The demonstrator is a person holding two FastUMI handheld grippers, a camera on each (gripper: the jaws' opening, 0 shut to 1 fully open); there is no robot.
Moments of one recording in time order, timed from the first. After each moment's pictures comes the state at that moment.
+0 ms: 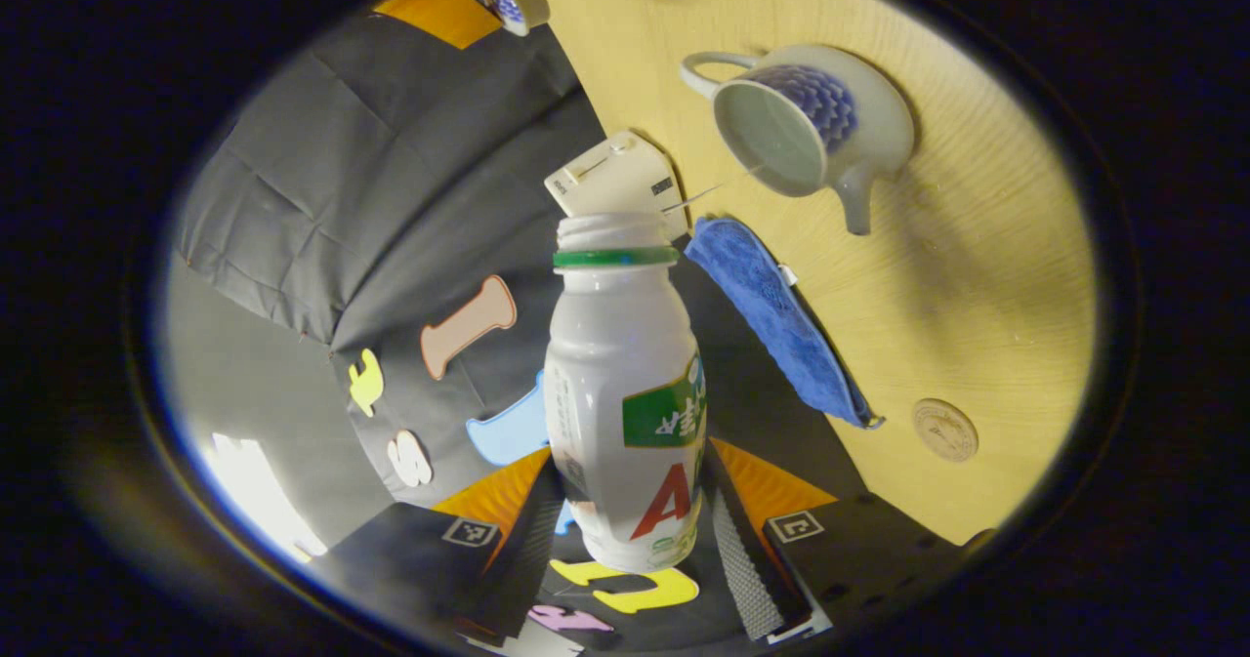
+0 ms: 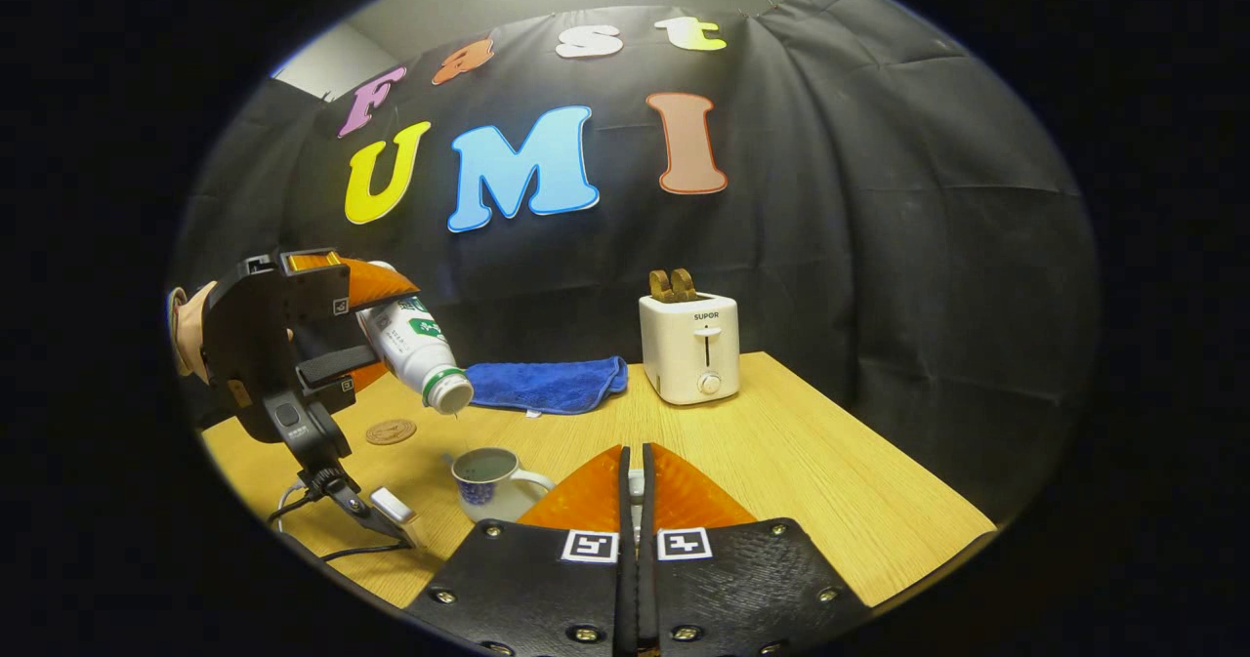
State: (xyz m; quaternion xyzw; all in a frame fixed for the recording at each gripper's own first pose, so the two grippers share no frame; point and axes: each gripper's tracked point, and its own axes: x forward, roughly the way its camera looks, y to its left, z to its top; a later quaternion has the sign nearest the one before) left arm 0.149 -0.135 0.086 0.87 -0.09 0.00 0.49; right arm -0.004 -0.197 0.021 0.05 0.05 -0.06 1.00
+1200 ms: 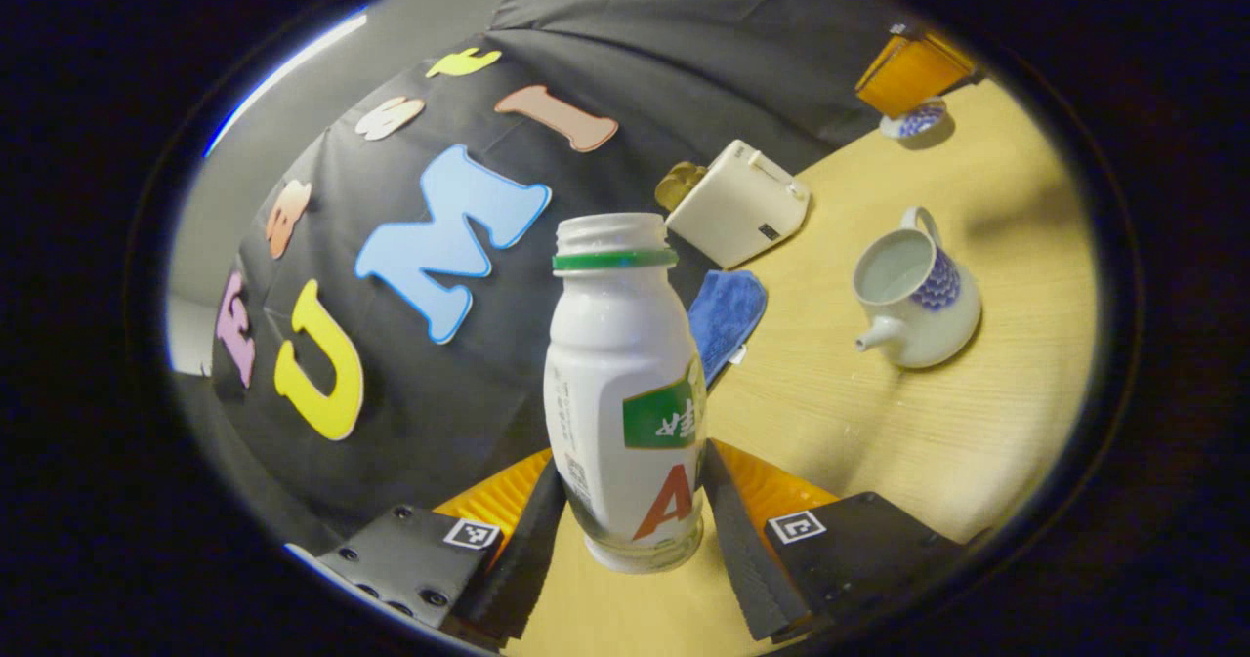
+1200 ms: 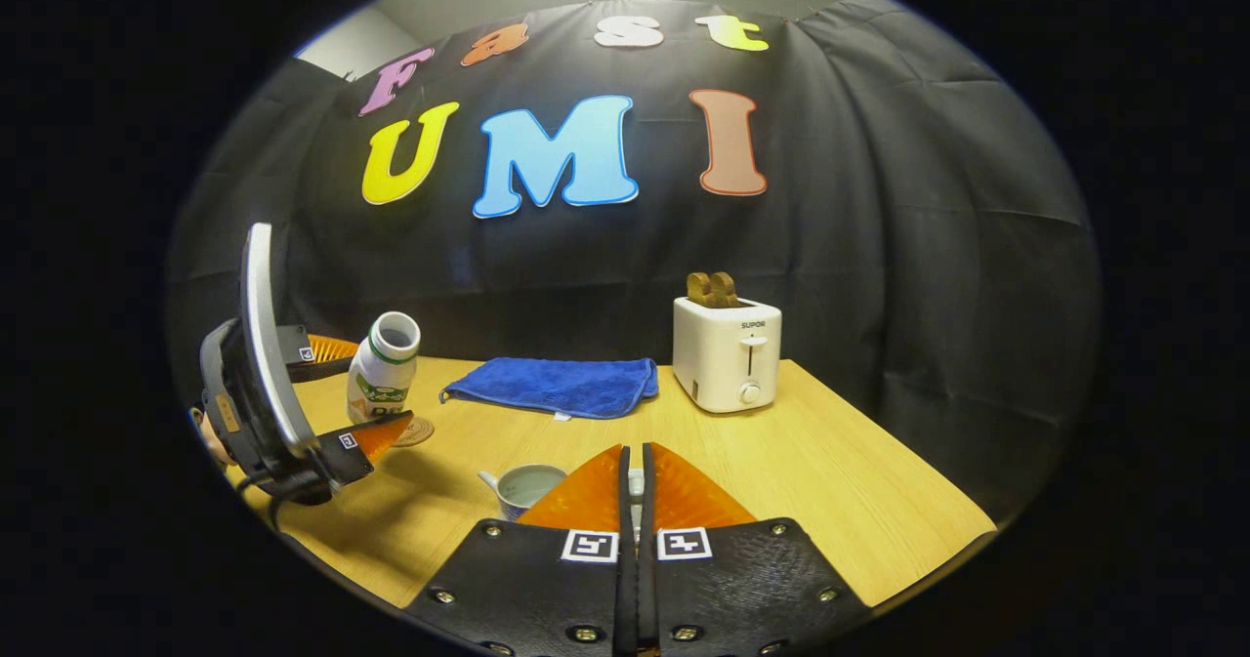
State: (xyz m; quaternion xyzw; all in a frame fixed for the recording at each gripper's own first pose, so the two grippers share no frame) left arm 0.135 -0.046 0.010 0.41 0.03 -0.06 0.91; right arm 0.029 -0.140 0.033 0.01 0.06 -0.04 1.00
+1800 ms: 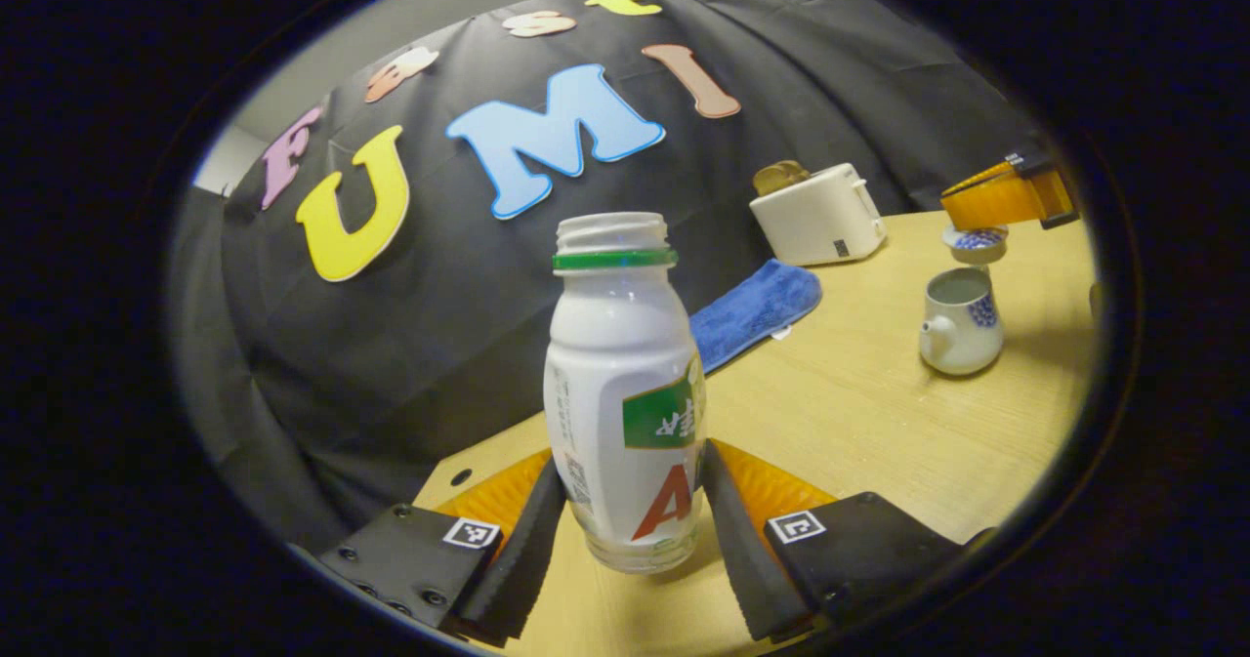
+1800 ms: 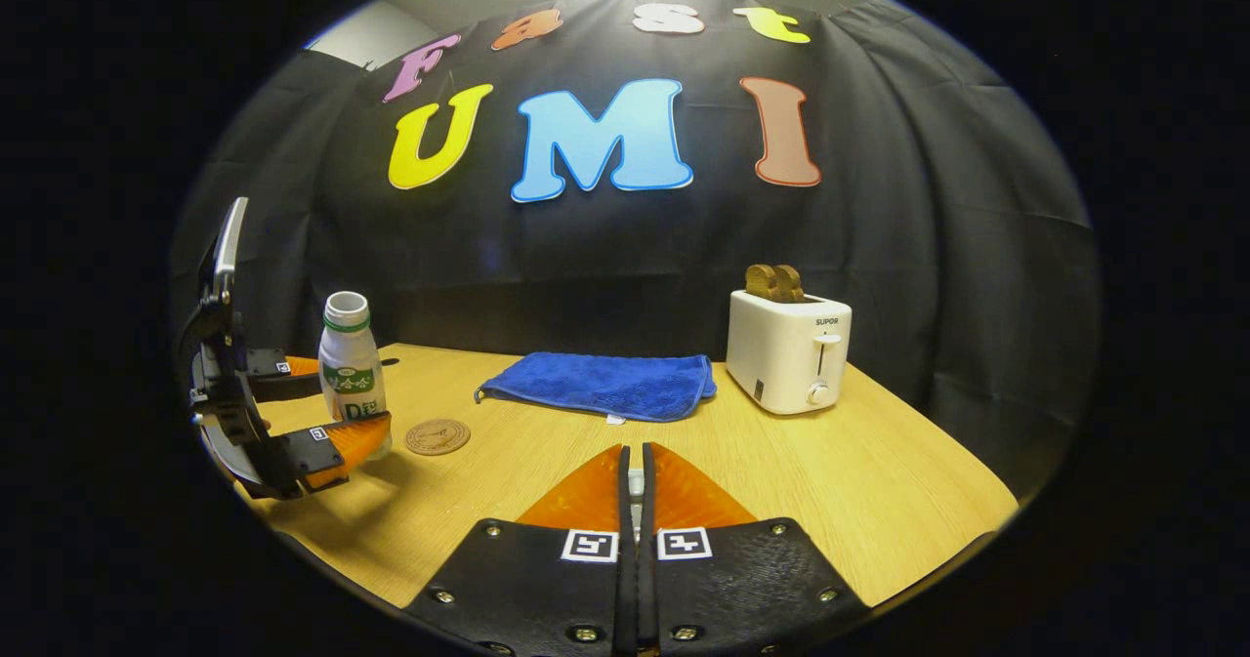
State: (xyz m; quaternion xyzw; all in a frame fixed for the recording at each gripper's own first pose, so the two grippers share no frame) left arm 0.123 0.048 -0.012 0.23 0.08 -0.02 0.97; right arm 0.072 -0.086 0.024 0.01 0.07 -0.01 1.00
